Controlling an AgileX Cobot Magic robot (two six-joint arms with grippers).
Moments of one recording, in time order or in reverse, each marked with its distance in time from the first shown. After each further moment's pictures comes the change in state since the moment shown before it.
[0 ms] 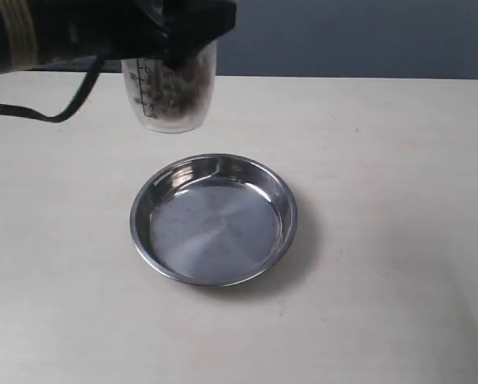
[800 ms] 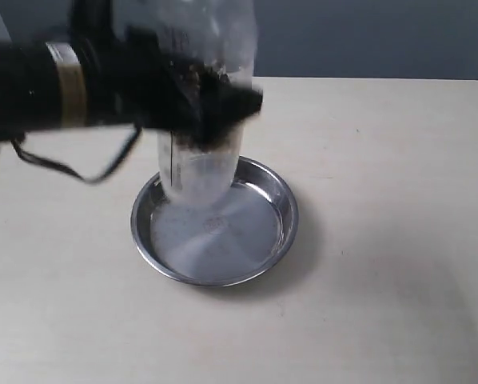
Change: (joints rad) left arm -0.033 0.115 0.056 0.099 -0.082 -0.098; right arm 0.000 0.000 0.000 0.000 0.001 0.000
